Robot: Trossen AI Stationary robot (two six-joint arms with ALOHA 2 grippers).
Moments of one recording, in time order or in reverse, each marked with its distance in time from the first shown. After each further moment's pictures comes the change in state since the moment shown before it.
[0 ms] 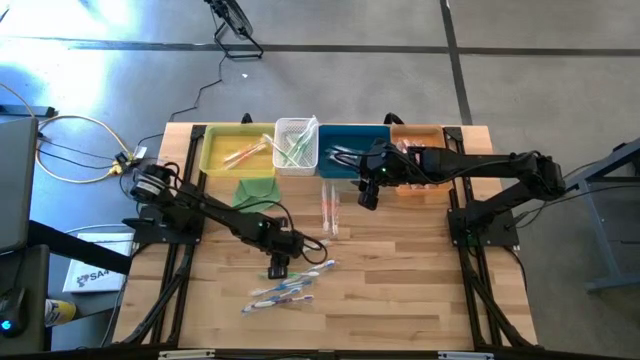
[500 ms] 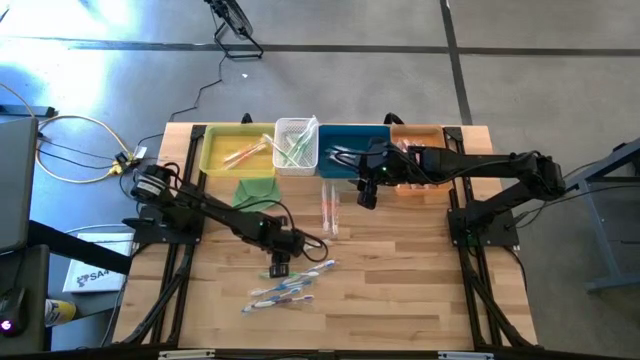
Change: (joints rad) left arm 0.000 0.029 0.001 0.005 0.008 -0.031; right arm 0.000 0.000 0.000 0.056 0.000 -0.072
